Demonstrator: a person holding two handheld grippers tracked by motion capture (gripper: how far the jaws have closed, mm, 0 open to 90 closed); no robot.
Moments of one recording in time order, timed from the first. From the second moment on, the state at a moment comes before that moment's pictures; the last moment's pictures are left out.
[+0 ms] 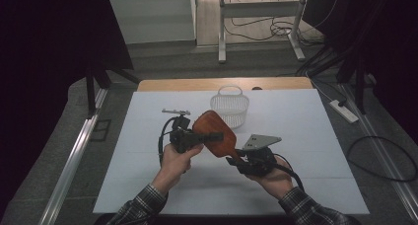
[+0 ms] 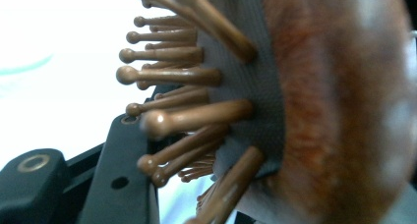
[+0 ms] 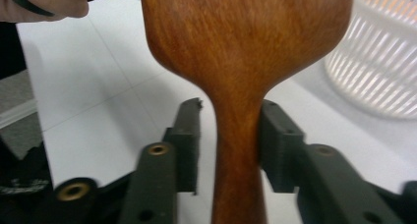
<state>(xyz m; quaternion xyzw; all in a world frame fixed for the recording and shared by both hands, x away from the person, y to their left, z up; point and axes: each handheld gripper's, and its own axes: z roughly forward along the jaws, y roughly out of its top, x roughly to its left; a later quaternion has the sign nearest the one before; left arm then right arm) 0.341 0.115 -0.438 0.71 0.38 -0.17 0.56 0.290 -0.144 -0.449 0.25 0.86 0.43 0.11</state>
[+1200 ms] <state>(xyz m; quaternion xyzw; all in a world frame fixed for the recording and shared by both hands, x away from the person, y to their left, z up) 0.369 0.133 -0.394 0.73 0.39 -0.07 0.55 0.297 -0.184 -0.452 0.28 0.88 0.38 0.06</state>
